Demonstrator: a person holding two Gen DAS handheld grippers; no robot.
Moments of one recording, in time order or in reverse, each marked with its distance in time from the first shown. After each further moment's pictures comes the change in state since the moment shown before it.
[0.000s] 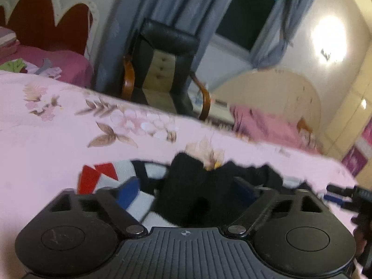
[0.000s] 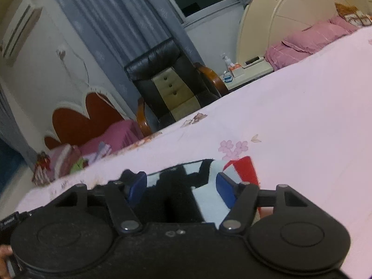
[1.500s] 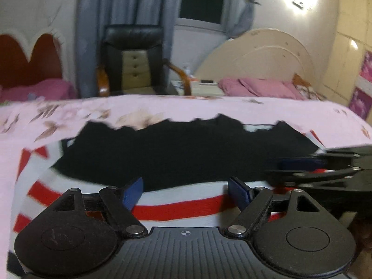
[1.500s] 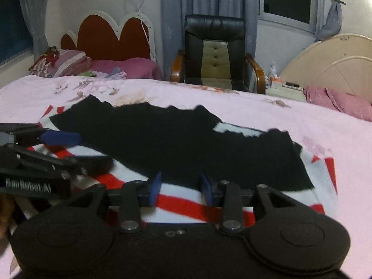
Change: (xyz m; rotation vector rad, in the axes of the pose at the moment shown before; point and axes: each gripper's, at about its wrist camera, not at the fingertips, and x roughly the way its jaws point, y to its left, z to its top) left arm -0.004 -0.098 -0.060 0.250 0.007 0.071; right arm 0.021 0.133 -0.075 -0.541 0.160 -0.092
